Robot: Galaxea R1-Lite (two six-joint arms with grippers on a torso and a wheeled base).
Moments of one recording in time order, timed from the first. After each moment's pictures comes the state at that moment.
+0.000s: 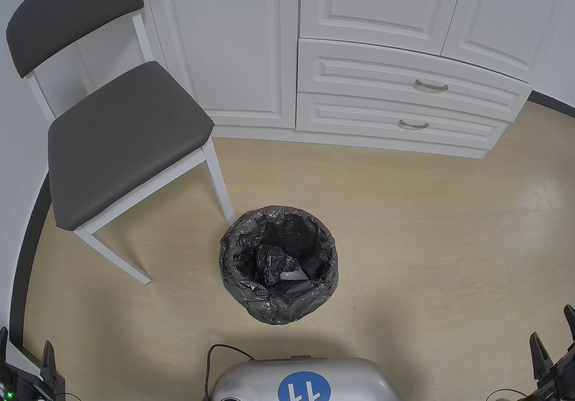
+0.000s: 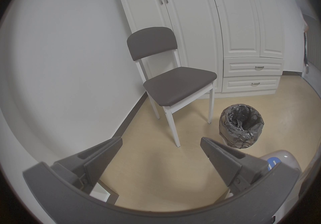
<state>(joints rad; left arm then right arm) 0.05 0.07 -0.11 0.18 0.25 0.12 0.00 0.02 -0.02 -0.04 0.08 -0.02</state>
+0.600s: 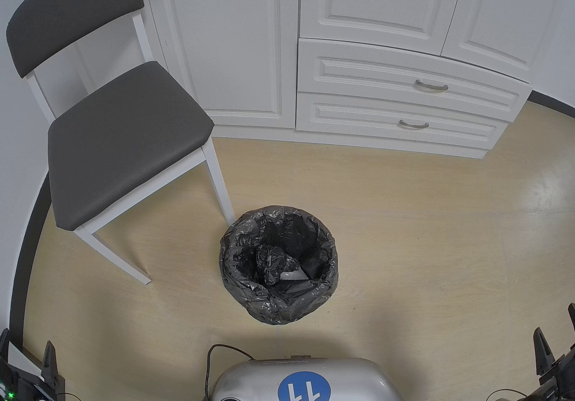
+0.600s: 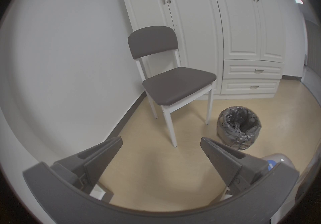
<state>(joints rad) 0.05 0.07 -0.10 0.17 0.25 0.09 0.00 0.02 -0.02 -0.04 0.02 -0.03</state>
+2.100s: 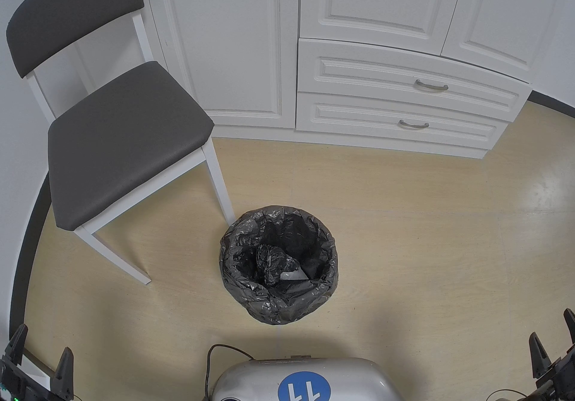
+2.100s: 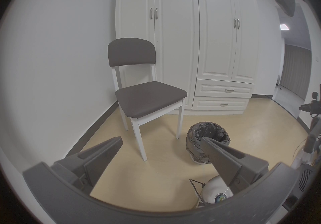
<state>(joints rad) 0.00 0.02 -0.02 0.00 -0.01 0.01 0.00 0.02 -0.02 0.00 0.02 -0.02</state>
